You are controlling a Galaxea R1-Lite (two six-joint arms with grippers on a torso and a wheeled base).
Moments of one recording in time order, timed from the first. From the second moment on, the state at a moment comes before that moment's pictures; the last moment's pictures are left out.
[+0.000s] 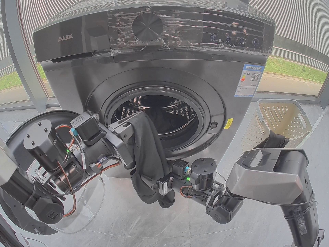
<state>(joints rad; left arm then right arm) -0.57 1.76 -0.47 -1.55 -0.21 -0.06 0.76 2.49 -0.96 -1.41 0.07 0.09</state>
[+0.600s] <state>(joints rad) -0.55 1.75 -0.48 -1.55 -0.20 -0.08 0.78 2.53 -0.90 -1.50 0.07 0.08</state>
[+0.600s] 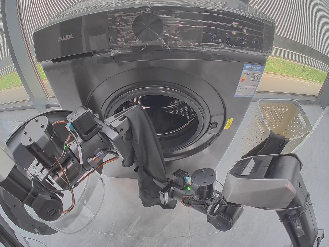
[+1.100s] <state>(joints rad) -0.48 1.93 -0.52 -1.55 -0.12 -0.07 0.90 2.33 -0.66 -1.55 0.07 0.12</state>
